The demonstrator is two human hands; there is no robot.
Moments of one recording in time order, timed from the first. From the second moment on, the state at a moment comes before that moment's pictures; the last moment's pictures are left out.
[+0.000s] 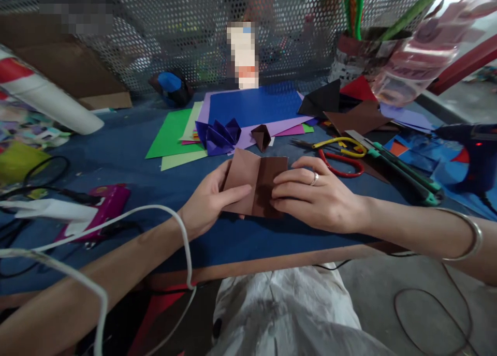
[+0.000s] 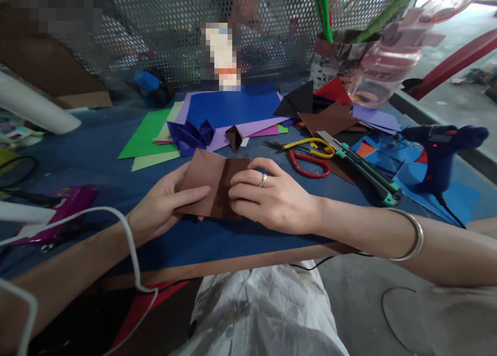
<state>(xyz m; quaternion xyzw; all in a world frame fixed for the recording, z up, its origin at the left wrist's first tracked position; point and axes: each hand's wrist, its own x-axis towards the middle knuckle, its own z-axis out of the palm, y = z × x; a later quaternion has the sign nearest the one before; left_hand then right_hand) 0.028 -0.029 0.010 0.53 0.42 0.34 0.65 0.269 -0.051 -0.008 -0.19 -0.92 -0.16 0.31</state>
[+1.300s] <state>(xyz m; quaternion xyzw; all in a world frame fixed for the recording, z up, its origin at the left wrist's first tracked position) -0.009 -0.058 -0.021 0.95 0.18 0.26 -0.05 0.259 -0.046 -0.010 -0.27 -0.90 0.18 0.30</state>
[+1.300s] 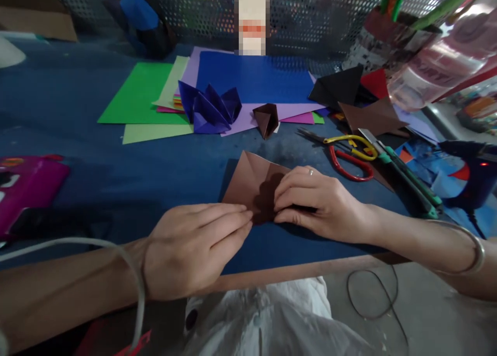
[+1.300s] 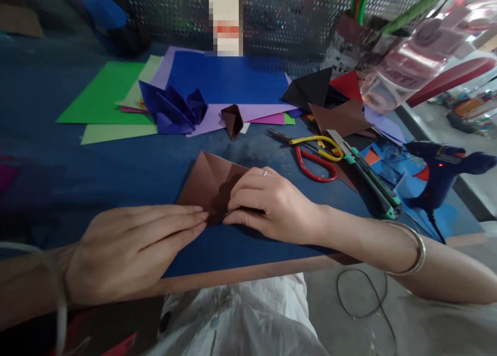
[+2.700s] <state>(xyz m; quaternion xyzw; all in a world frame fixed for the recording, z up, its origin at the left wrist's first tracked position) -0.013 -0.061 -0.018 0.93 0.25 0.26 0.01 0.237 -0.050 -0.005 -0.48 -0.84 0.15 0.20</state>
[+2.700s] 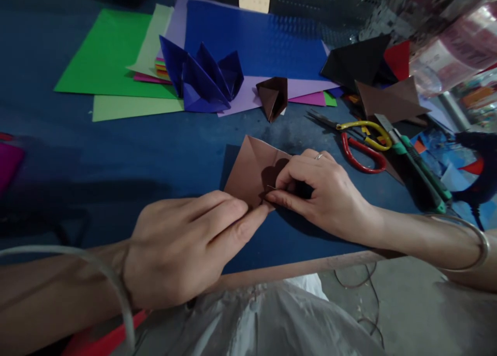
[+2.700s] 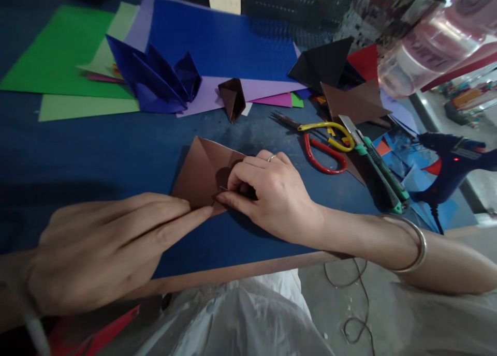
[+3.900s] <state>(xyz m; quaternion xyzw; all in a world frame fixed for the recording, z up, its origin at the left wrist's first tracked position) -0.009 -0.051 -0.013 0.97 0.16 0.20 0.01 0.238 -0.049 -0.003 -0.51 -0.82 0.14 0.19</state>
